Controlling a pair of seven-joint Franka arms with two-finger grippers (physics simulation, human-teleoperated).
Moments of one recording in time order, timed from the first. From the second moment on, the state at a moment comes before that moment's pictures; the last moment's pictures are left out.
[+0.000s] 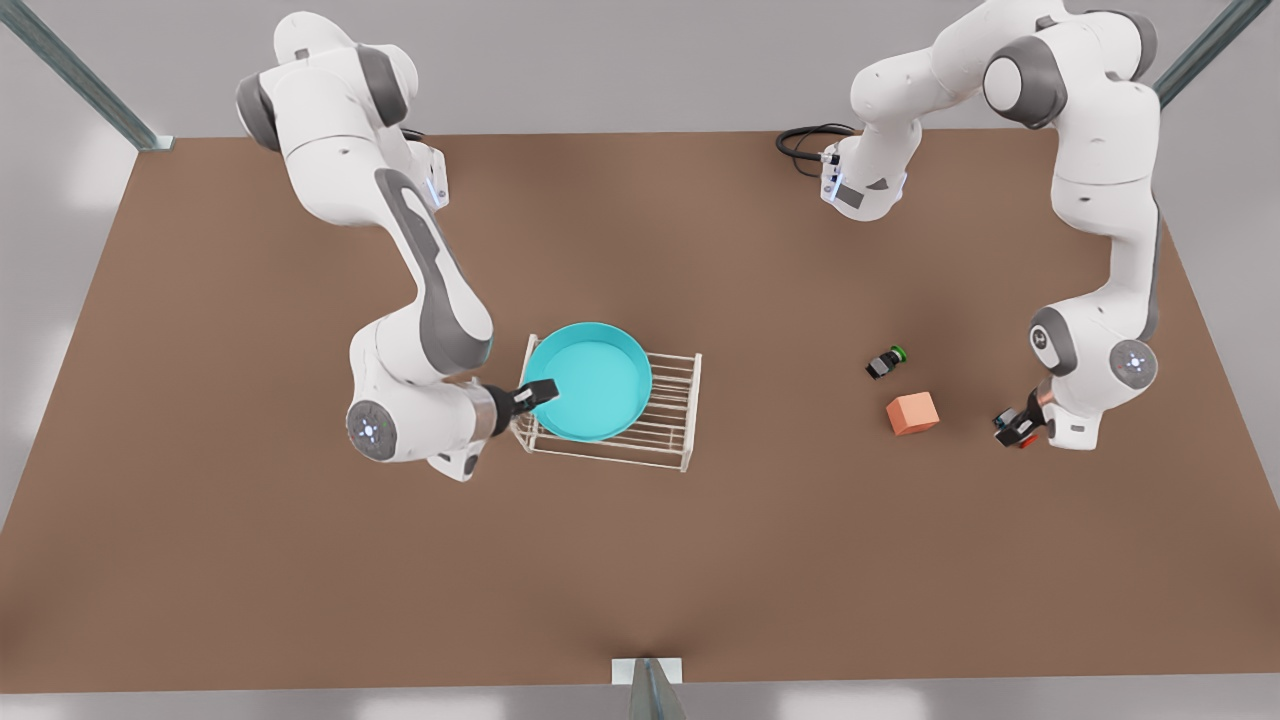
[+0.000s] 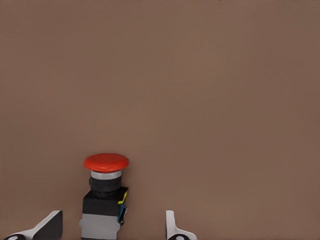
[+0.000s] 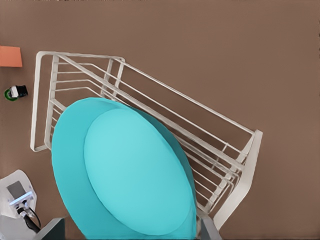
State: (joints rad) left arm 0.29 0.51 0.03 -2.02 0.05 2.52 -0.36; right arm 0.41 0.62 -0.08 -1.26 0.58 1.62 -0.08
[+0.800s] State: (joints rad) left arm 0.31 0.53 0.02 -2.00 0.04 2.58 -0.45; right arm 0.30 0.51 -0.37 -1.22 0.12 1.50 -0.05
